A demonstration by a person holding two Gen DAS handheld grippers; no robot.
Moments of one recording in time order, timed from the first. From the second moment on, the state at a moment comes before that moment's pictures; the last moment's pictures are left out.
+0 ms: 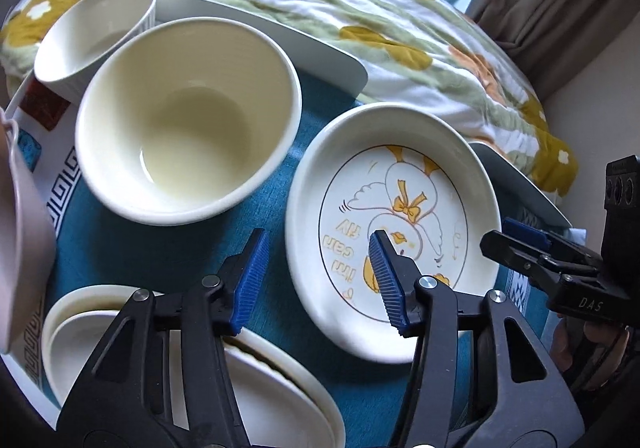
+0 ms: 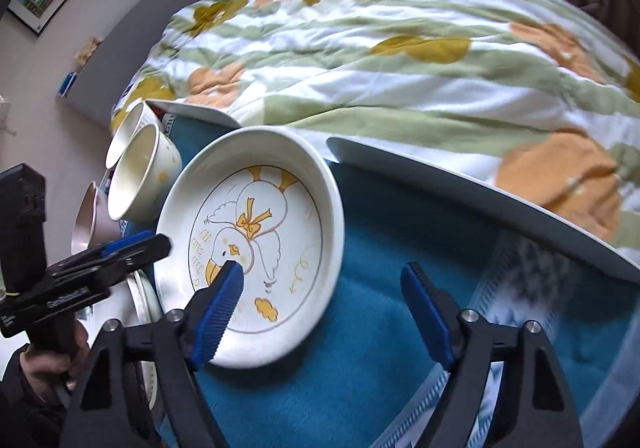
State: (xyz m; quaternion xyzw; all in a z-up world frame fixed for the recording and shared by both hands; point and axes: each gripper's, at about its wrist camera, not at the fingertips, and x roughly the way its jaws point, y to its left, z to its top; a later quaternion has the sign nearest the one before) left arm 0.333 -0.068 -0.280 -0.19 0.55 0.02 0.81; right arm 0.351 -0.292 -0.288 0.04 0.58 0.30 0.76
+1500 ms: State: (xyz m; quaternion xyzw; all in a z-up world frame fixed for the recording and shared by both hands) left arm 0.247 -0.002 -0.181 -0.14 0.52 -0.05 0.84; right arm 0.231 -0.247 -0.207 0.09 0.51 0.25 0.82
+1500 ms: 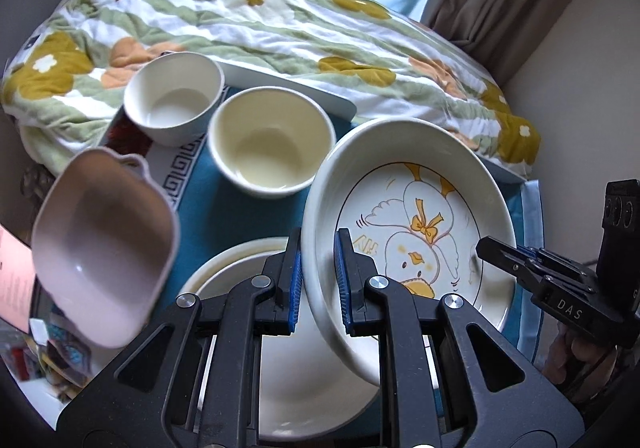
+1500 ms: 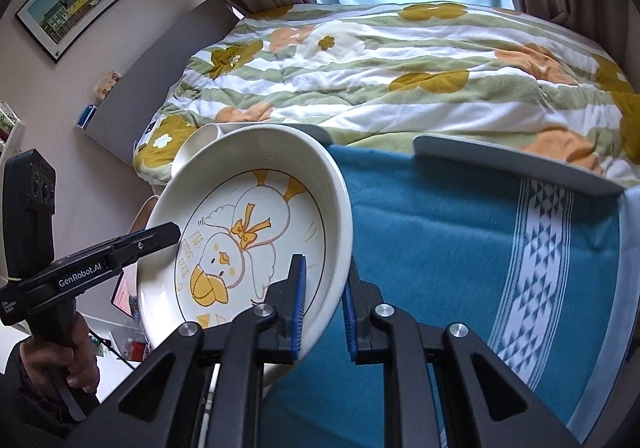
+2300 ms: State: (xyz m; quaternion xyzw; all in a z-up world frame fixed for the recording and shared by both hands) left arm 0.166 0.042 -0.265 -0.05 0.58 -0.11 0.81; right arm 0.122 -0.188 -0.259 0.09 0.52 0.13 0.84
